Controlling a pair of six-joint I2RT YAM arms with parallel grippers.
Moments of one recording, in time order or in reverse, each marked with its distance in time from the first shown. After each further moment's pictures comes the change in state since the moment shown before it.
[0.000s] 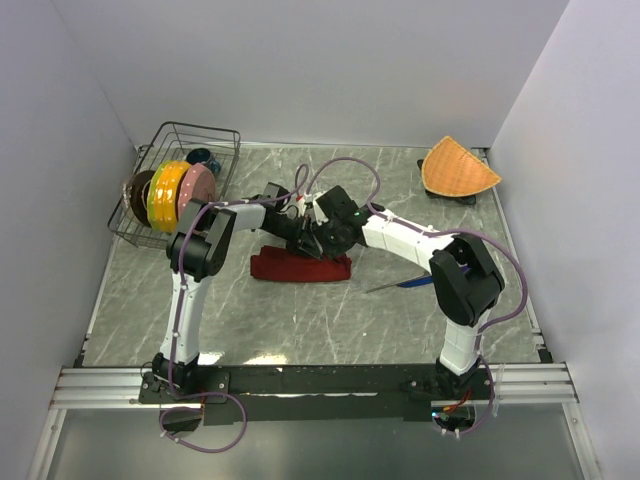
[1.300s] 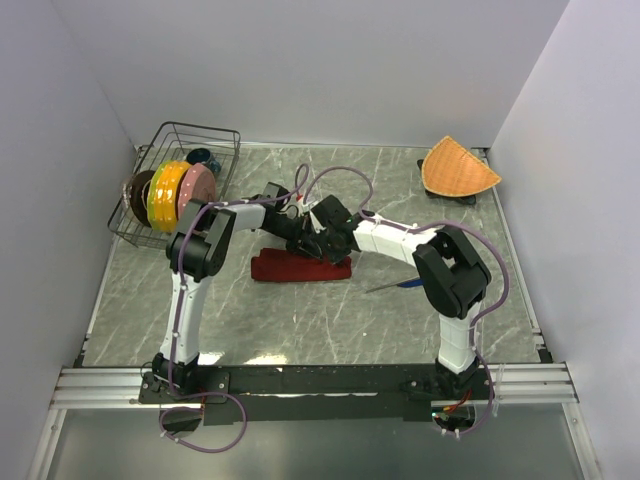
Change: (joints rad) left arm 0.000 -0.003 0.002 -0.001 0.001 0.006; right arm 0.010 0.090 -0.023 0.058 0.071 -0.028
